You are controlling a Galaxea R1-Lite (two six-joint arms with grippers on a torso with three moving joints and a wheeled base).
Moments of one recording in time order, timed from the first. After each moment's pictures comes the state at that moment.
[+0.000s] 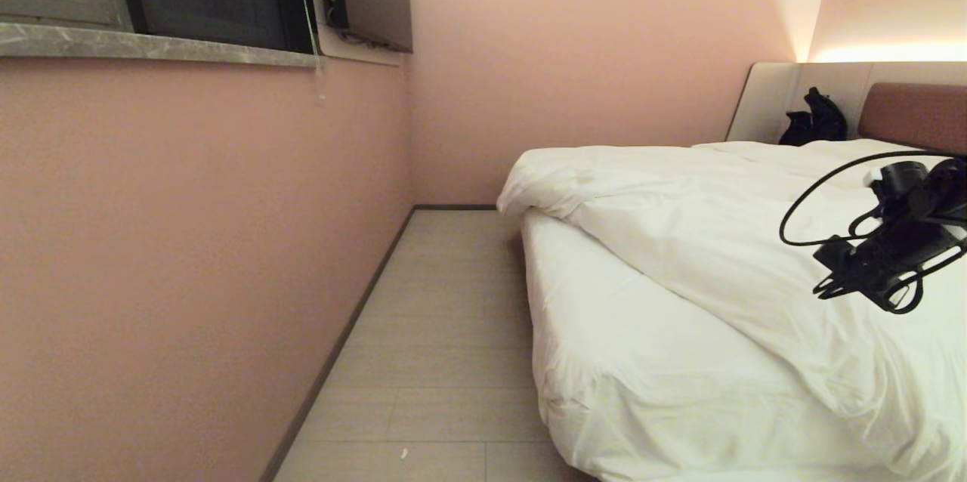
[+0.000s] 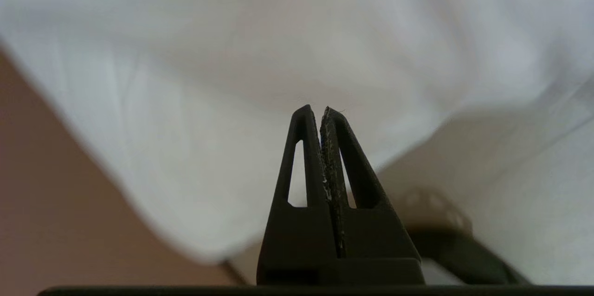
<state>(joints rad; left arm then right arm) 0.00 0.00 -0.03 0.09 -0.01 -0.03 -0.35 2.21 -1.80 0.68 0.14 0.63</state>
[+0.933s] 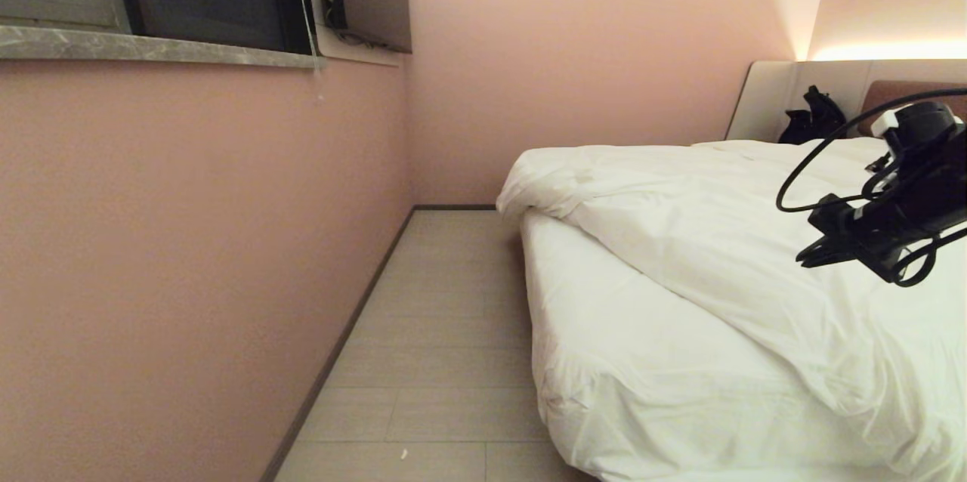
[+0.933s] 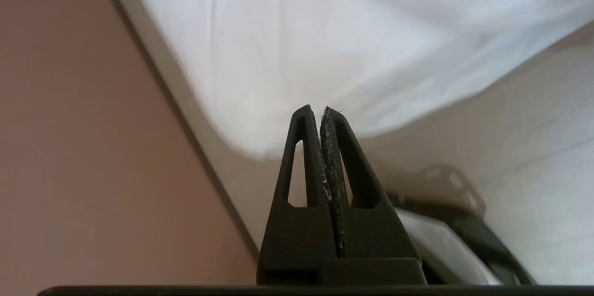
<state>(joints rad) 0.00 0.00 -0.03 0.09 -0.01 -0.03 -0.21 1.94 -1.69 0.71 0.20 0.63</state>
